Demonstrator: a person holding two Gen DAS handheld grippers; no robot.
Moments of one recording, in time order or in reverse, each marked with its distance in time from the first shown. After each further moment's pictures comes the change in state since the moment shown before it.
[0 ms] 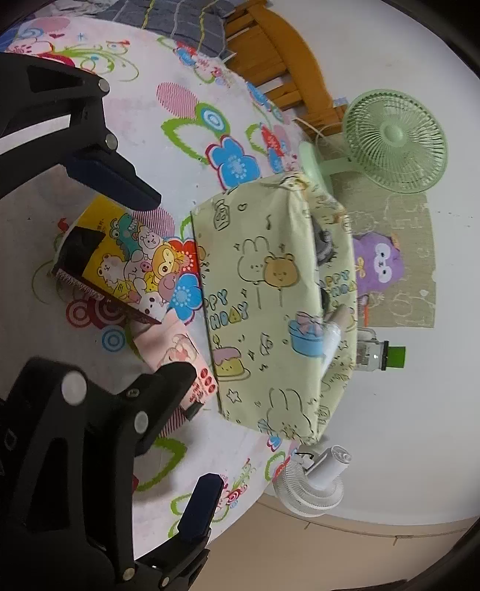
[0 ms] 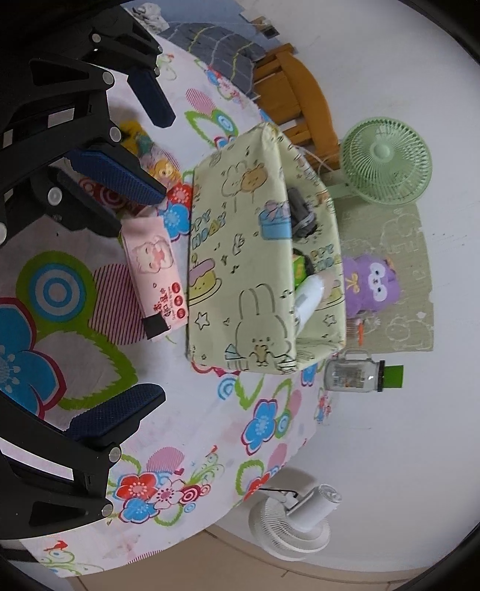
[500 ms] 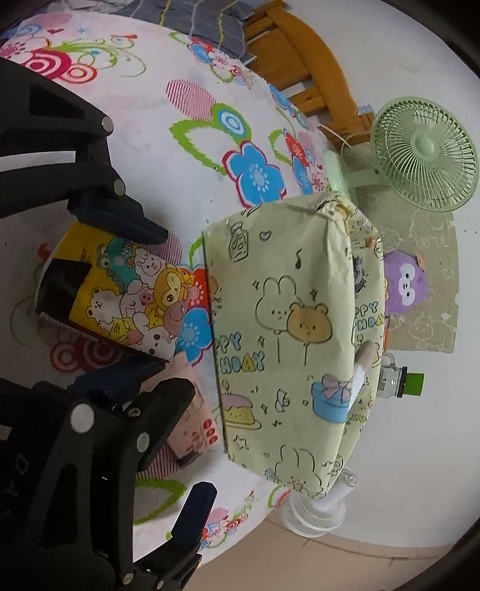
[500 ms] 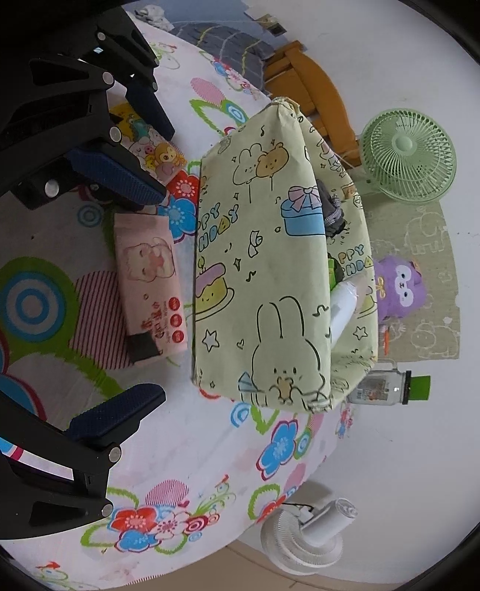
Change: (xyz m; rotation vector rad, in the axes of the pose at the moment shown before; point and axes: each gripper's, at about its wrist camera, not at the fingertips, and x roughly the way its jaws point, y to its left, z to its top) left arm 0.023 0.020 0.001 -0.040 0.062 0.040; right arm 0.035 0.006 0.005 0.017 0.082 0.024
